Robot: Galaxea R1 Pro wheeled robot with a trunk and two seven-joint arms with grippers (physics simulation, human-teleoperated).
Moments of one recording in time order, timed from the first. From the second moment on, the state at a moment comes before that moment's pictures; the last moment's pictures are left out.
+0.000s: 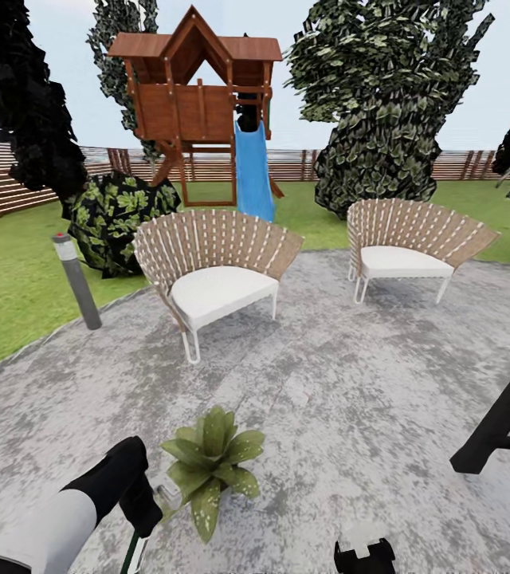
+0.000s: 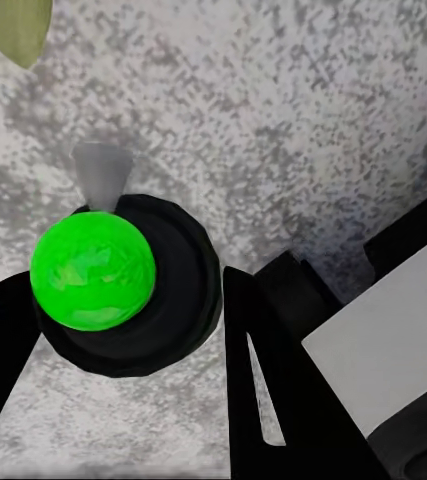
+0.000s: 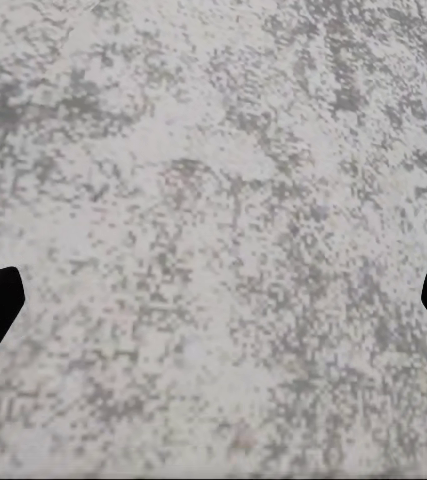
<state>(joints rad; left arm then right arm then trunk) -0.70 0.10 -0.24 -0.46 -0.80 0.80 -1.02 -0.41 0.06 -0.13 -0.13 0.44 -0.30 -0.30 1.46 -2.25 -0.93</state>
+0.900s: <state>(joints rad) -0.70 0.10 -0.24 -0.46 -0.79 0.81 -0.94 -0.41 0.05 -0.13 -0.13 0.44 -0.30 -0.30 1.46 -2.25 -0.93</state>
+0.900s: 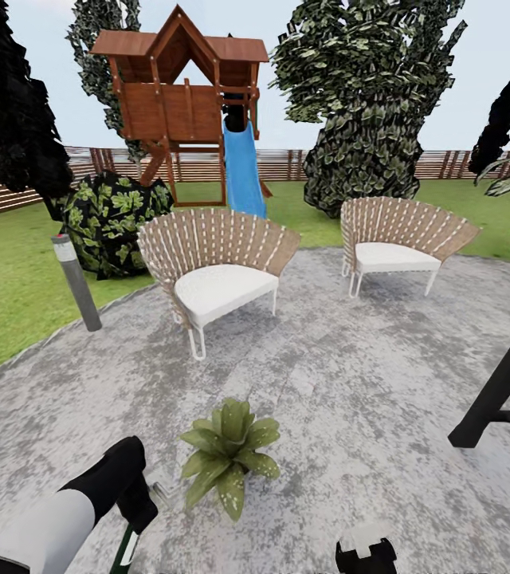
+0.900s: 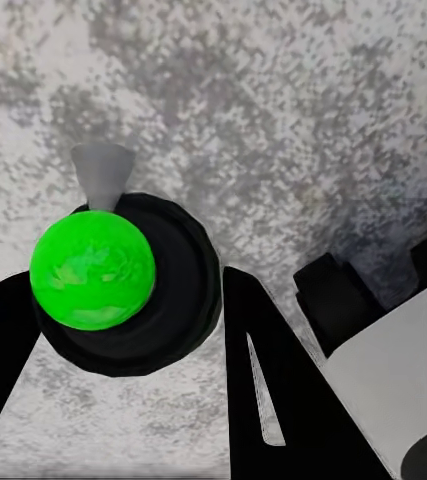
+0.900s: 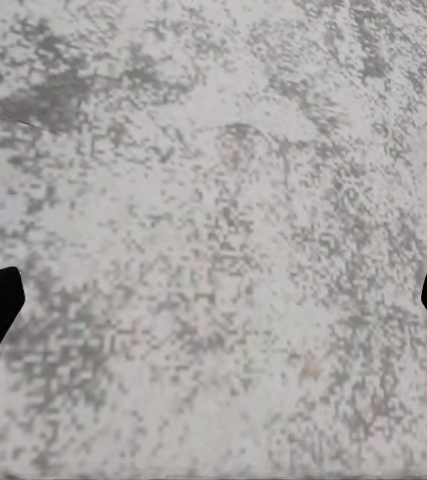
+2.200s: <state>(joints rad) -0.70 0.14 -0.25 -0.47 -0.80 0.79 -1.08 -0.41 0.06 -0.13 -0.13 0.43 -0.30 -0.31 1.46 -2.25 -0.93</state>
